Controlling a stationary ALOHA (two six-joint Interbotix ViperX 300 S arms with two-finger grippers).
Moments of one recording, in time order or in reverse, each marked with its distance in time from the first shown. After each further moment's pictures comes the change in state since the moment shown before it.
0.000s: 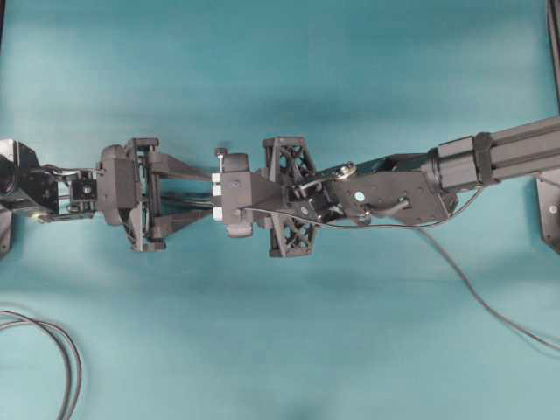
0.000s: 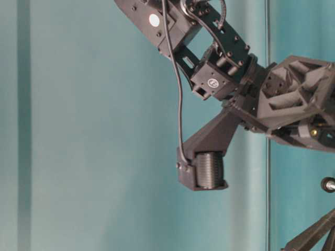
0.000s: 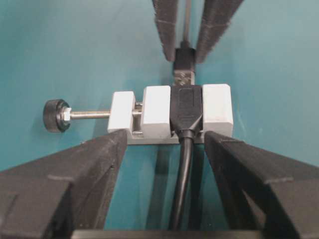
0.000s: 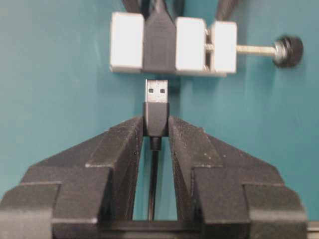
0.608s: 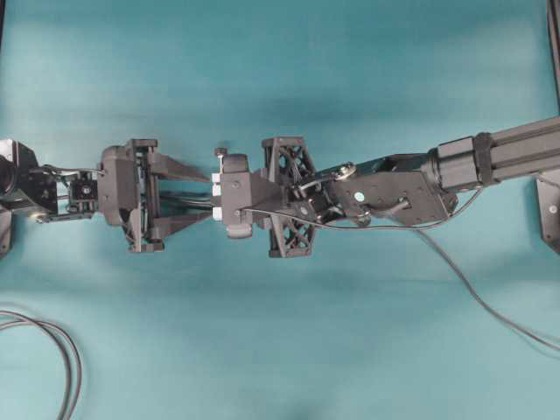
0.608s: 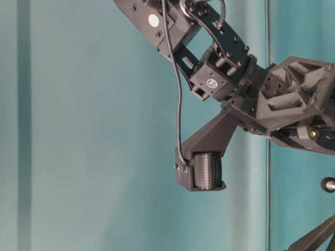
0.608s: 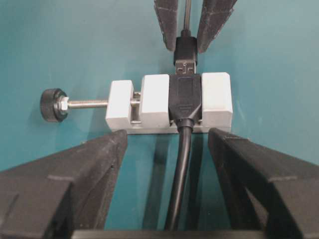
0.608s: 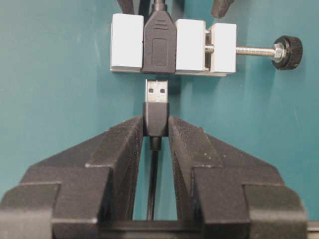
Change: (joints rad) left arm 0.000 0.000 0.005 0.000 0.018 0.000; right arm 0.002 -0.002 -0.002 -0.002 -0.034 -0.006
